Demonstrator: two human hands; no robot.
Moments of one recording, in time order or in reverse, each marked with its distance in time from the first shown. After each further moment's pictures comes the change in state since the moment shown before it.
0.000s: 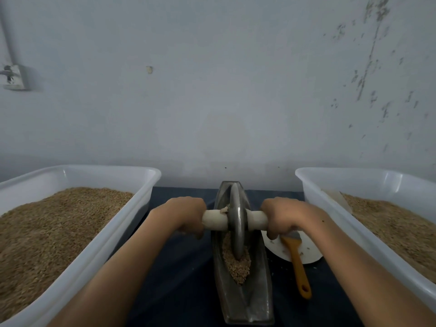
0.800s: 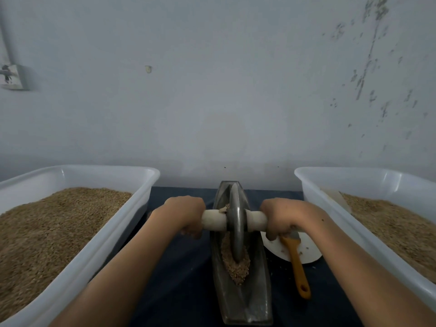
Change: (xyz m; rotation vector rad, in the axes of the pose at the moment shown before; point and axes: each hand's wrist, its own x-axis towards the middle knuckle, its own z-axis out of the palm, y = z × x) left_hand -0.004 0.006 -0.004 0.043 -0.017 -0.042; right_hand -0.003 -0.002 -0.002 0.049 -0.037 0.009
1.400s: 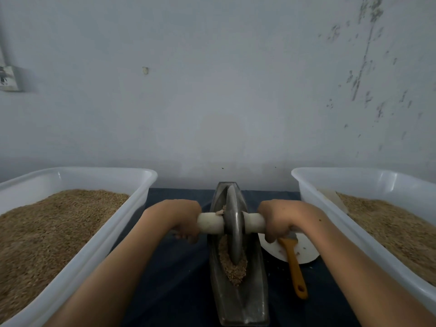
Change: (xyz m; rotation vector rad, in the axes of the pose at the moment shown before) left_hand 0.004 -0.008 0.001 -0.105 -0.113 0.059; right_hand -0.001 0.001 0.001 -0.024 -0.009 -0.007
